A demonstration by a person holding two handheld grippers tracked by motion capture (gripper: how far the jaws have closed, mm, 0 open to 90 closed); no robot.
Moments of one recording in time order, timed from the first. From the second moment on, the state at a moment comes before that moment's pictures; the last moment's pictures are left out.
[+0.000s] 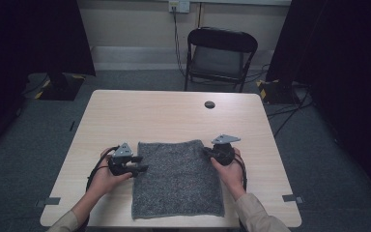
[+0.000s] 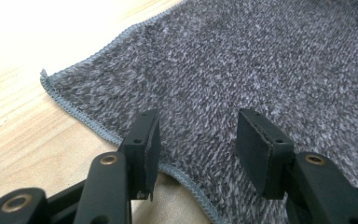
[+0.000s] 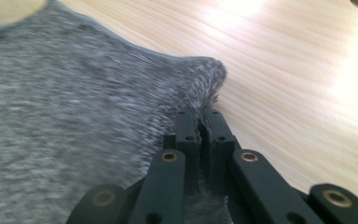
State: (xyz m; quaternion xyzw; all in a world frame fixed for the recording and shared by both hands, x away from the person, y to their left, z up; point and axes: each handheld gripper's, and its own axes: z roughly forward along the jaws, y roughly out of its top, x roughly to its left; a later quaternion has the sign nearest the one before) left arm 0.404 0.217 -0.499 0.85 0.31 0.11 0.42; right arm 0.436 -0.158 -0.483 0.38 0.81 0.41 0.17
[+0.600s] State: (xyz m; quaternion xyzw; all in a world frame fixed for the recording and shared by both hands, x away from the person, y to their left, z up) left arm 0.404 0.216 -0.499 0.85 0.31 0.11 0.42; right arm 0.394 -0.125 -0.482 0.29 0.85 0.42 0.12
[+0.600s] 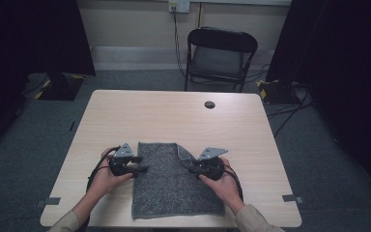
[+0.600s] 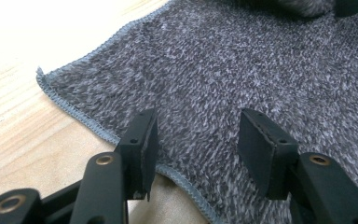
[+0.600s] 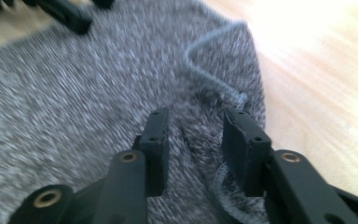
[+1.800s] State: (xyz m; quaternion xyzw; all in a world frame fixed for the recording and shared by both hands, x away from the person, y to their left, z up) left arm 0.403 0.215 -0.499 0.85 0.31 0.11 0.42; right arm 0.443 -0.163 -0.449 0.37 0.80 0.44 0.17
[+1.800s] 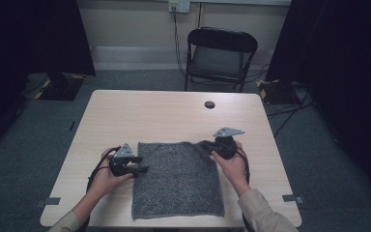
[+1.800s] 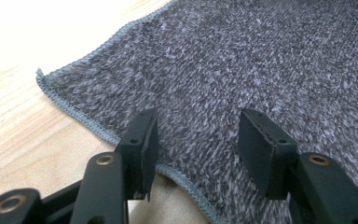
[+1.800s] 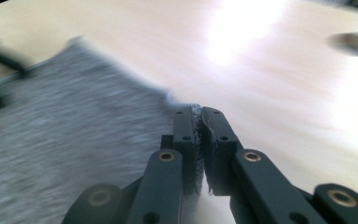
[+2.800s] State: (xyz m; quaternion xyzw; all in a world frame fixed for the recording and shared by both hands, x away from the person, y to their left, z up) left arm 0.452 0.226 -0.496 0.82 0.37 0.15 0.41; right arm 0.380 -0.086 -0.486 0.27 0.86 0.42 0.14
